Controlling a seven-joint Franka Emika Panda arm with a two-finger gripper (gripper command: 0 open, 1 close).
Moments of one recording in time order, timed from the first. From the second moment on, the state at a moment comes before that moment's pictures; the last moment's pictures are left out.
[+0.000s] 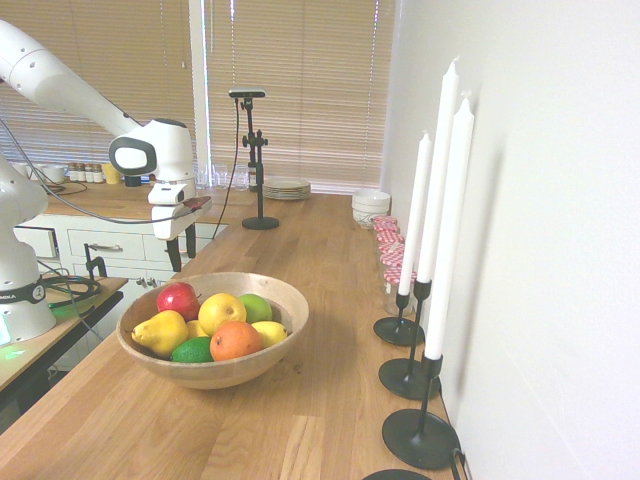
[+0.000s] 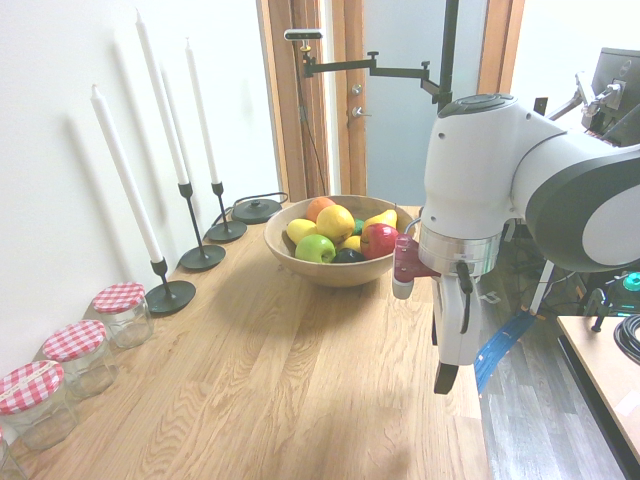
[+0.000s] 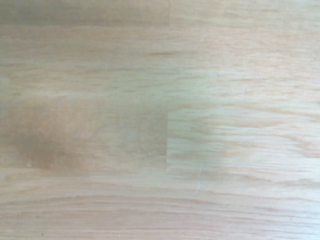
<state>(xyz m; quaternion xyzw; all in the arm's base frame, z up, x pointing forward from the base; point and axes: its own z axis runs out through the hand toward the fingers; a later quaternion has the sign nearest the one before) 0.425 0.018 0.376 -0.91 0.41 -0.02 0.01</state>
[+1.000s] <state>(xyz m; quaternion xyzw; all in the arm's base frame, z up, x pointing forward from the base) 0.408 -0.144 0.502 -0.86 0.50 -0.08 0.02</state>
